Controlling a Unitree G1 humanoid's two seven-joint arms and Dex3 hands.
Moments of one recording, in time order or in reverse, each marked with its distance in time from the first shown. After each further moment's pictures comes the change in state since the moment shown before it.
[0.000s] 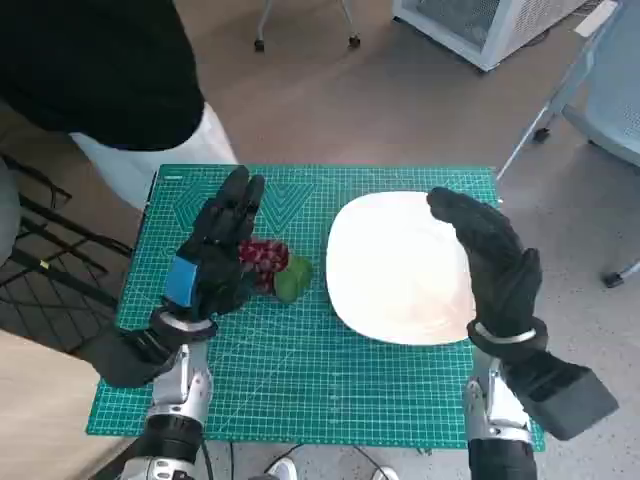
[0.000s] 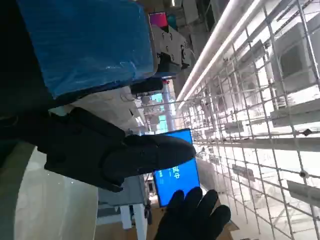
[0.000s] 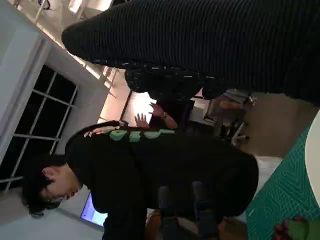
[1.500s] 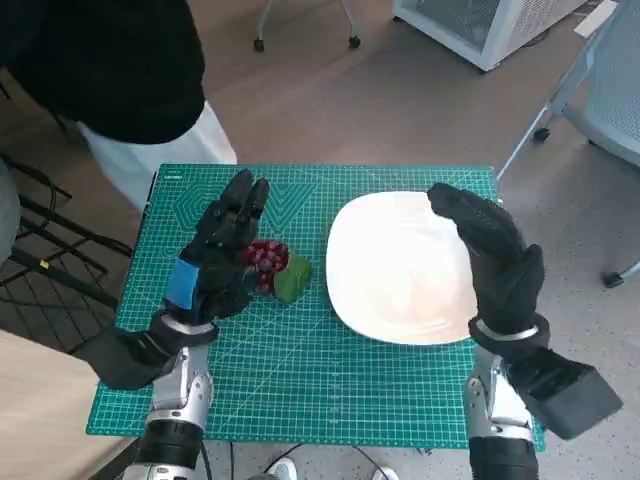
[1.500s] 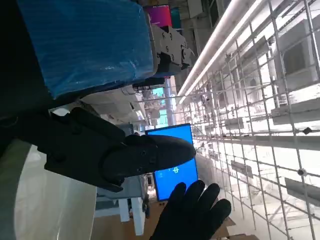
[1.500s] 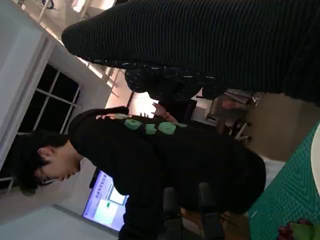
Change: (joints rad) left arm 0.028 -0.010 -0.004 -0.050 -0.013 0.039 -0.017; right arm -0.006 -0.003 -0.001 -0.025 -0.001 0.020 -0.001
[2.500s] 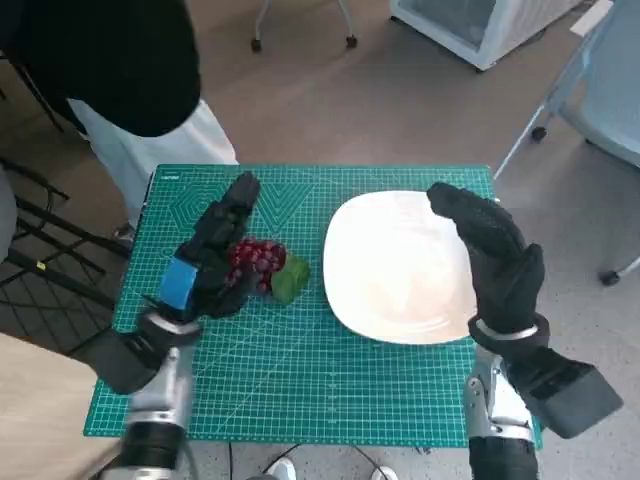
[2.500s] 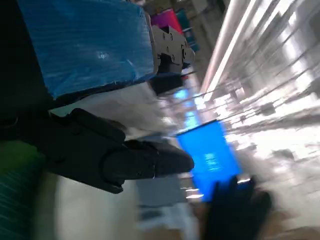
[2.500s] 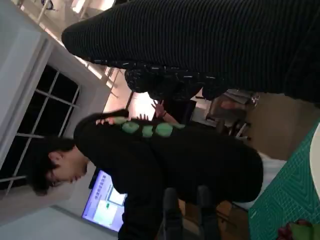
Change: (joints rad) left arm 0.046 0.168 -0.012 -0.156 0.386 0.041 0.186; right arm 0.000 -0.001 -0.001 0.000 0.002 -0.001 0.001
